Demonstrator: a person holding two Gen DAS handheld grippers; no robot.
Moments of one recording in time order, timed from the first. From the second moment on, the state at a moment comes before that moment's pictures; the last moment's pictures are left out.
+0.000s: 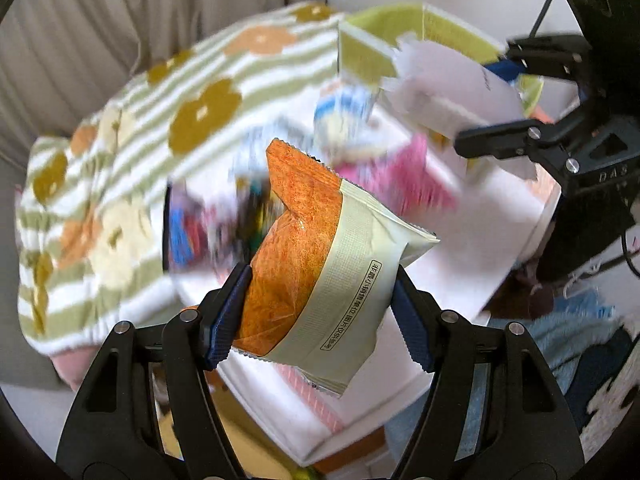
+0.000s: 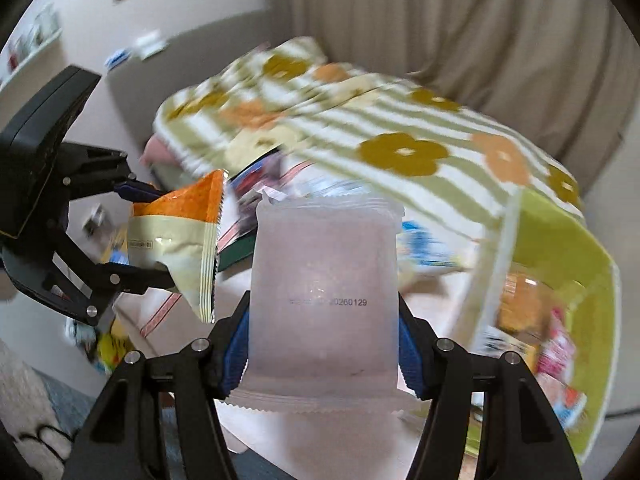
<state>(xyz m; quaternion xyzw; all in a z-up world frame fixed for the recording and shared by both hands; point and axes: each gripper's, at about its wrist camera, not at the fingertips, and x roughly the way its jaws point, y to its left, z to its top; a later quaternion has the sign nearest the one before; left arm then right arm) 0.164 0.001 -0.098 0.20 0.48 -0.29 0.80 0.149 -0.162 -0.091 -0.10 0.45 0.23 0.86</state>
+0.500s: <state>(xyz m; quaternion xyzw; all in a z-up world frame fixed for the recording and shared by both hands) 0.242 -0.210 -0.038 0.10 0.44 -0.29 0.85 0.170 -0.363 -0.035 -0.07 0.43 0.09 0.89</state>
